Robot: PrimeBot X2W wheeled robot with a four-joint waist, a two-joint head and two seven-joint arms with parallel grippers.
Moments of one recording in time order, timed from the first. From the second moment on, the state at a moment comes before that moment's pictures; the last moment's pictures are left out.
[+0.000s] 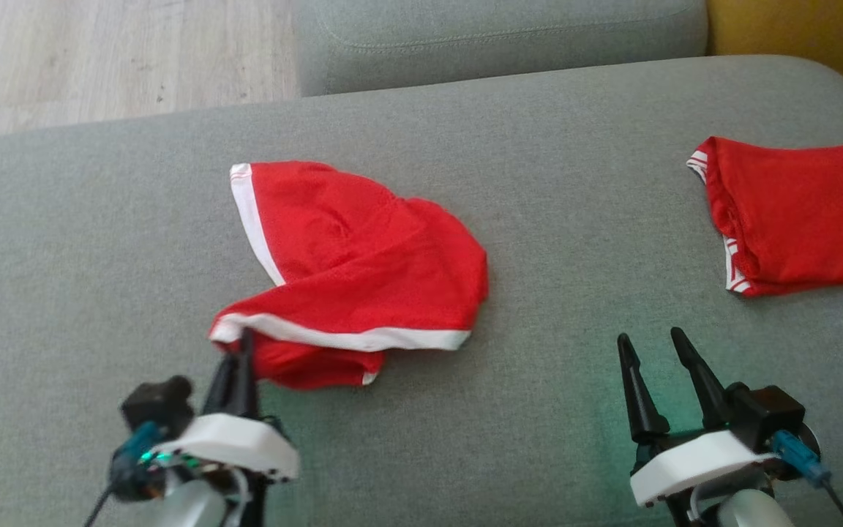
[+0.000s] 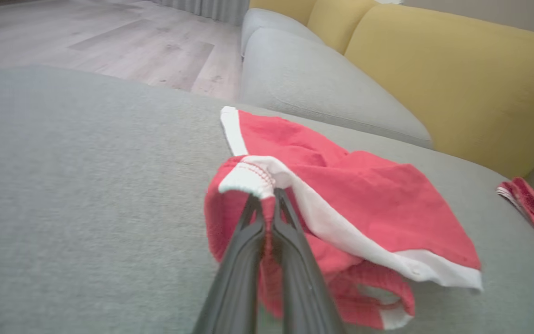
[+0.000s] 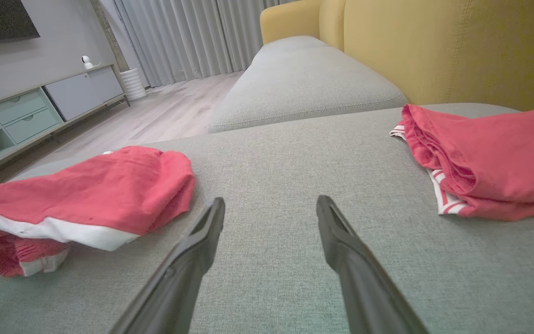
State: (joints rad) left arm -0.17 0.24 -0.52 0.31 -0.74 0.21 -0.17; right arm 0.01 -0.05 0.12 0.29 0.18 0.13 -0.20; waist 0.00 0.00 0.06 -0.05
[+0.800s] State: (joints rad) left arm -0.10 0.26 -0.45 0.37 -0.74 0.17 -0.24; right arm 0.01 -0.05 0.11 0.29 0.18 0.13 -0.19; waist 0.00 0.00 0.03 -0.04
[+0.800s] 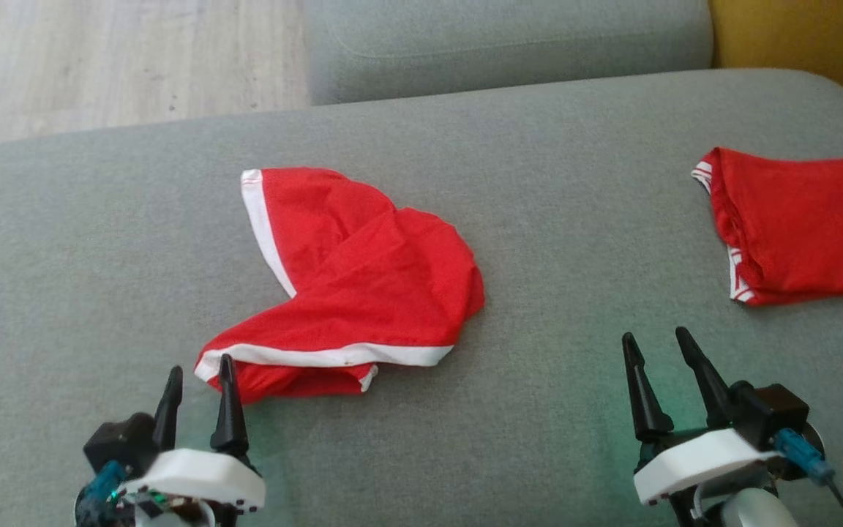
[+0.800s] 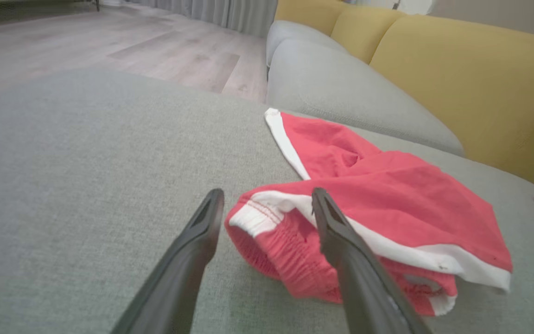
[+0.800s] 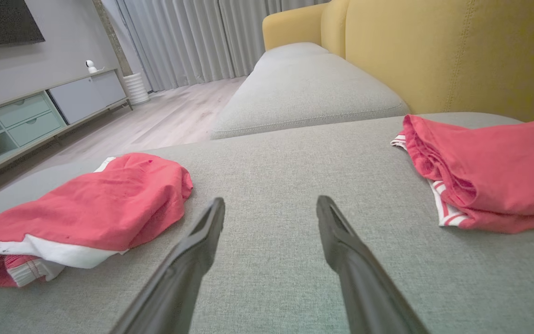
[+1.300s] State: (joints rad) left arm -0.01 0.25 -0.44 0.17 -0.65 0.20 -0.25; right arm -0.12 -0.05 0.16 0.47 0.10 0.13 -0.08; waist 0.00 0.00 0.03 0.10
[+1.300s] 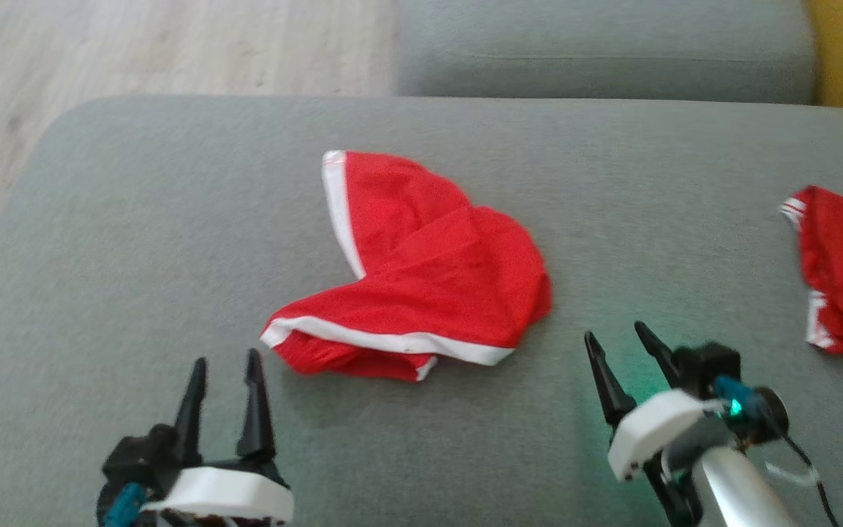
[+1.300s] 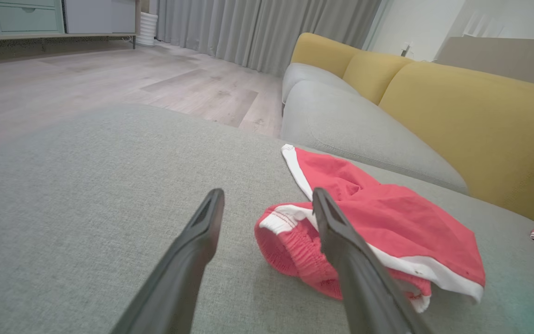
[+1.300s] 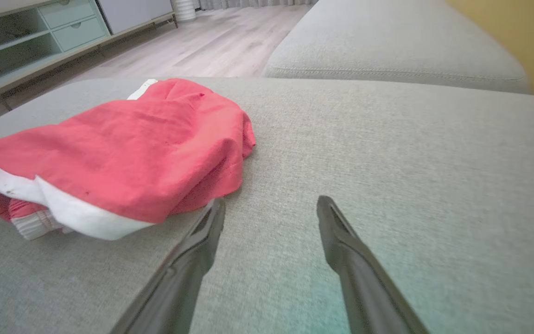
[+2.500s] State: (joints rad) left arm -0.01 0.20 -0.42 0.17 -0.60 0.17 -0.25; right arm -0.36 -0.11 0.13 0.68 0.15 0.13 -0.02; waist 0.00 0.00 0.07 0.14
